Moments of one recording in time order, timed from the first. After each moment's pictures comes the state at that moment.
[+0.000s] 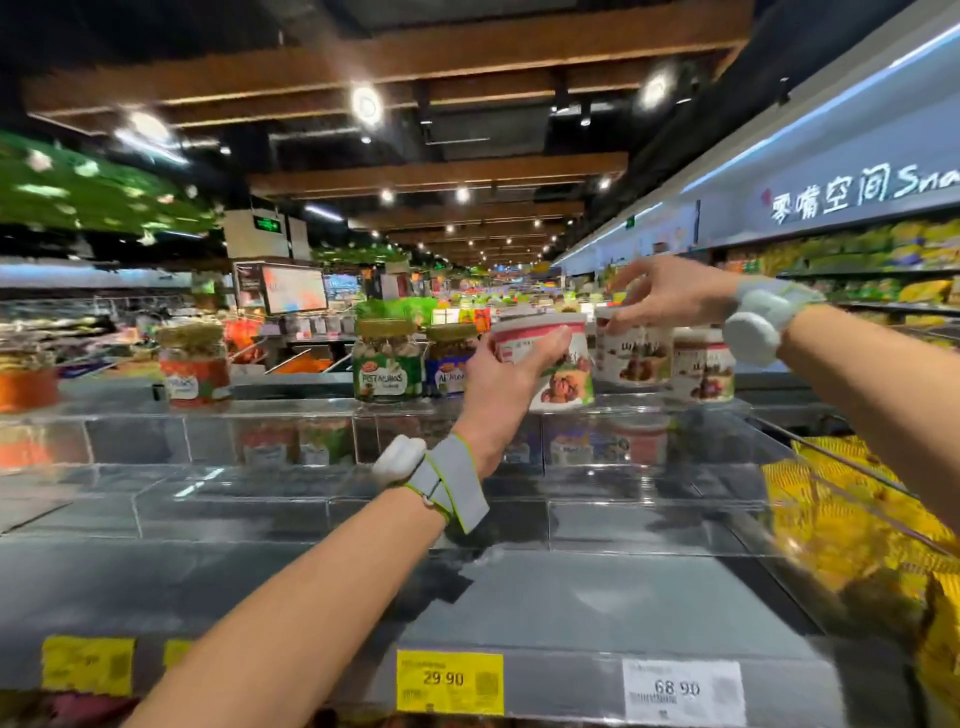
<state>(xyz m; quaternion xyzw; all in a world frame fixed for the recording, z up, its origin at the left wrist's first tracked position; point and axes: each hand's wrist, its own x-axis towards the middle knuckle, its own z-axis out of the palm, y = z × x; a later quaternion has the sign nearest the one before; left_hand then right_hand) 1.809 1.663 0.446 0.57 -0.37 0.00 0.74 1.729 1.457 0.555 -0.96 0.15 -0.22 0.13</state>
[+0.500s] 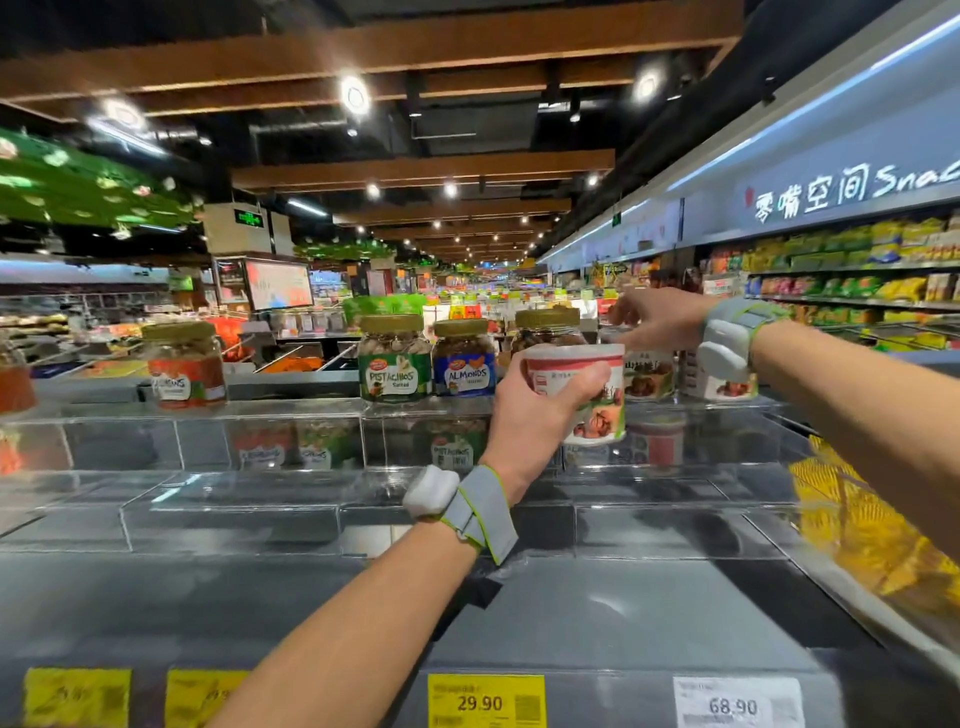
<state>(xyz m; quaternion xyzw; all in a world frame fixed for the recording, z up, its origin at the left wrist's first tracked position) 1.827 1.654 0.414 0.57 -0.41 -0.01 0.72 1.780 1.445 0.528 -0.97 0.18 -0.16 0.01</state>
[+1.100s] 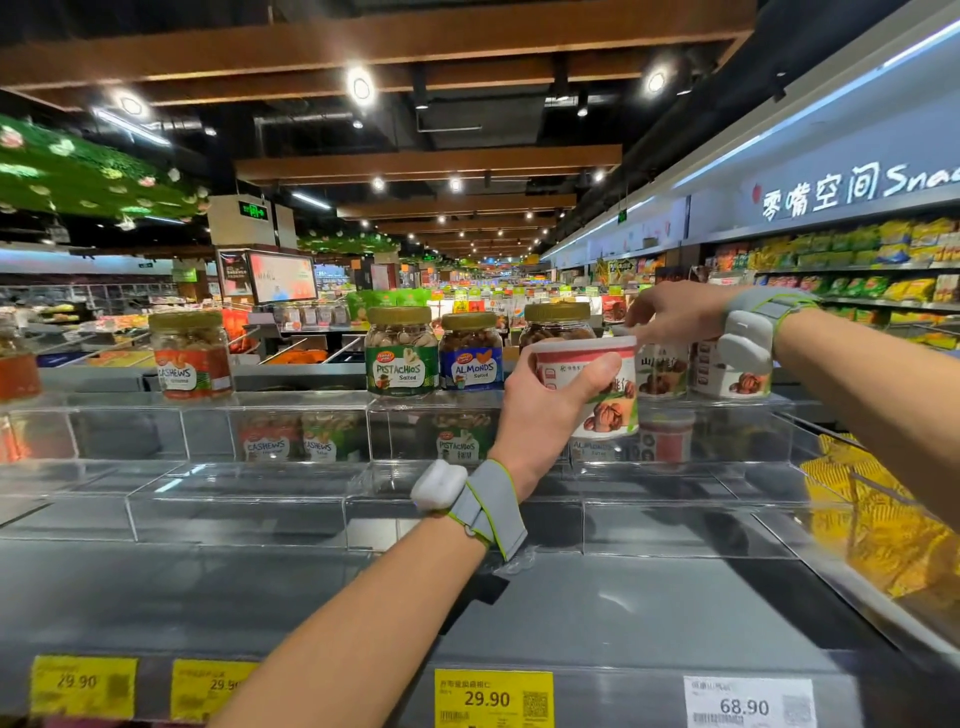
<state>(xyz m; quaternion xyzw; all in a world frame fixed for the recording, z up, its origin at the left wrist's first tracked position) 1.829 1.657 0.413 0.55 -0.42 -0.01 0.72 1.776 1.454 0.535 -0.98 0.17 -0.11 -0.02</state>
